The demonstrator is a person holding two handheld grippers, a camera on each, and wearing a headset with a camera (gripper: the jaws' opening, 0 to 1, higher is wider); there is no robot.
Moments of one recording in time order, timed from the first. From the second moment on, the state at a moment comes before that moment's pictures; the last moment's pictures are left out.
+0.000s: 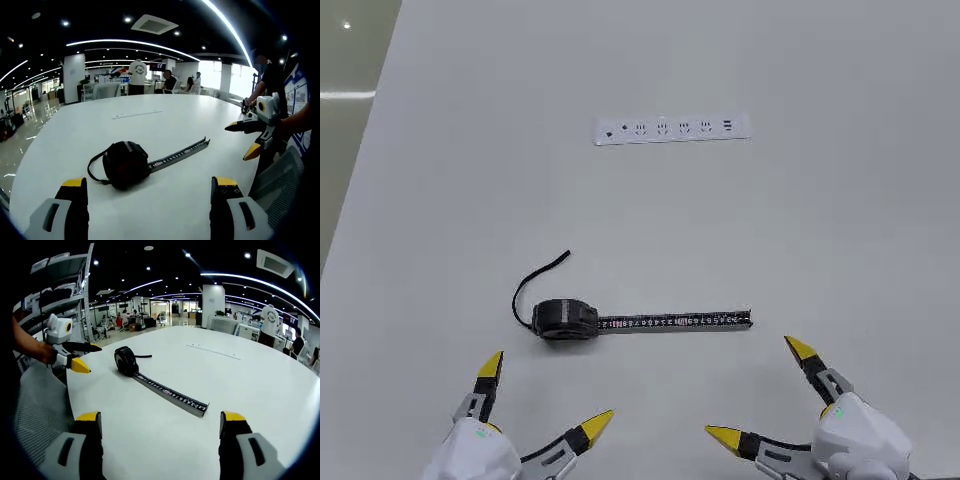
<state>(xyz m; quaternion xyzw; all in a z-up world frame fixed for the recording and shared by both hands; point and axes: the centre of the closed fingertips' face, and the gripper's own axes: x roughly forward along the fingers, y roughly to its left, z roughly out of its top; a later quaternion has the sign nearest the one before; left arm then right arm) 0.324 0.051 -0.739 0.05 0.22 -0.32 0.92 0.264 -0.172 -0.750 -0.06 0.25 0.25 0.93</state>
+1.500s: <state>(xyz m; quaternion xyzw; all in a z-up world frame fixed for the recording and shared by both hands) 0.368 0.042 -0.752 0.05 0.23 -0.18 0.95 0.281 -0.198 -0.769 -0.09 0.28 0.34 0.89</state>
